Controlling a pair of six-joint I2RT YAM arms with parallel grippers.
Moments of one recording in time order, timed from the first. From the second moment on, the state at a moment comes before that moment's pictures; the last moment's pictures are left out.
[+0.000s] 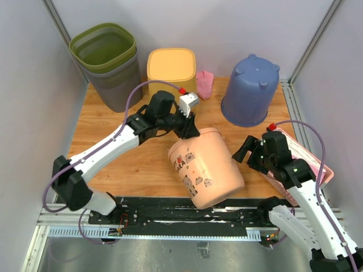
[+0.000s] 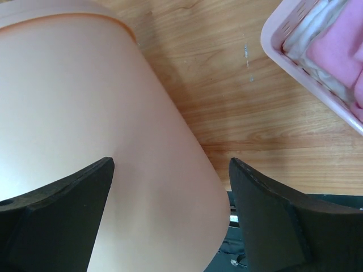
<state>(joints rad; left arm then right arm) -0.72 1.51 1.35 -0.38 0.45 -0.08 0.36 0.70 0.82 -0.92 0.00 0.74</state>
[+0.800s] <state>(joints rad) -0.70 1.16 0.96 -0.23 0.30 -0.46 0.36 0.57 0.91 -1.14 0.05 0.68</state>
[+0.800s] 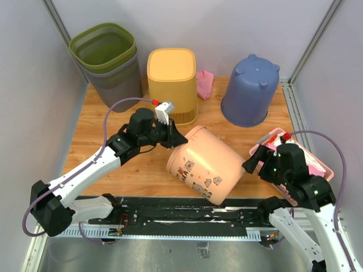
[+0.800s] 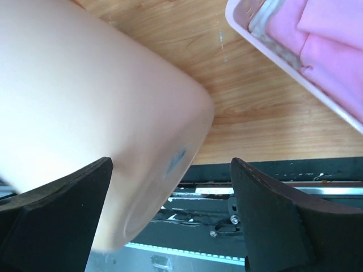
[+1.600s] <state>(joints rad) -0.56 1.11 0.84 -0.07 0.20 -0.53 0.35 0.50 0.46 -0.30 -0.33 0.99</state>
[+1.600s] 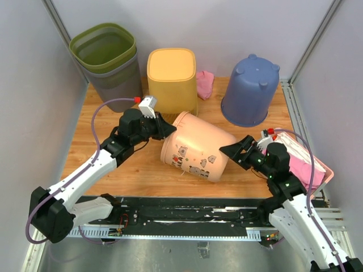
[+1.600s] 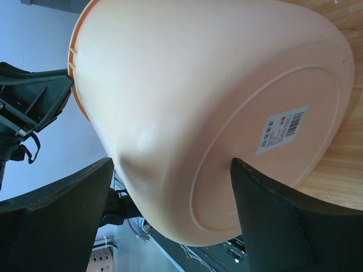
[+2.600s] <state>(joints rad) -0.55 1.31 0.80 0.08 0.22 -0.66 0.35 0.65 0.76 -0.02 -0.54 0.96</state>
